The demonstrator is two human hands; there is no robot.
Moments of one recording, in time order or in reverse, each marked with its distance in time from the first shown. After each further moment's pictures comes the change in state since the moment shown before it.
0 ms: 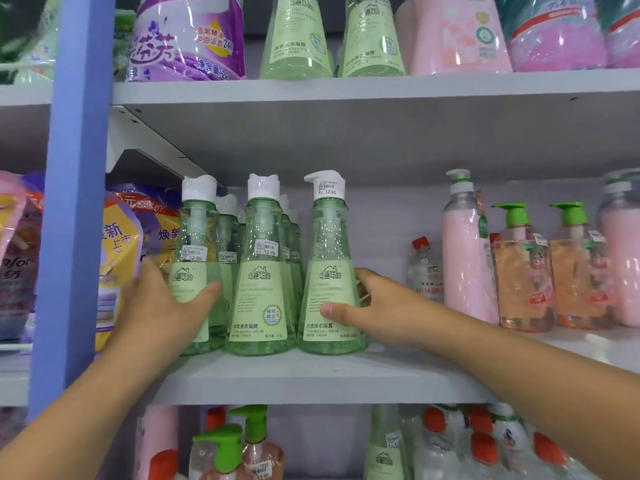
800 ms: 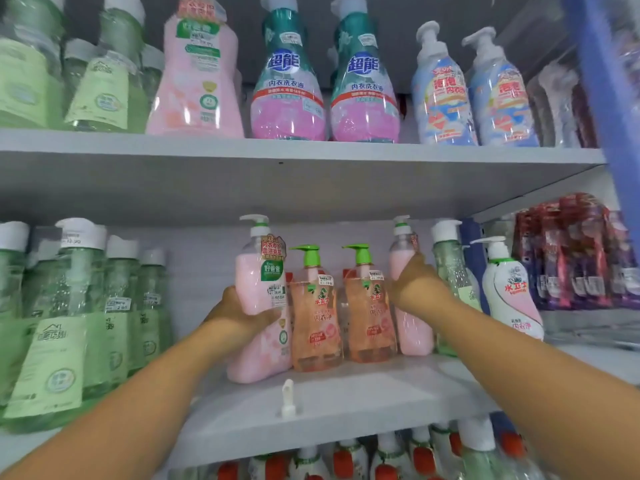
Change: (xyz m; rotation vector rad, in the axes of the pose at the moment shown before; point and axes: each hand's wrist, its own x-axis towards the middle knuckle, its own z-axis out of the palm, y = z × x) left_hand -0.085 0.221 0.269 -0.135 -0.554 0.103; right_hand -0.057 0.212 -0.291 -0.267 0.684 0.516
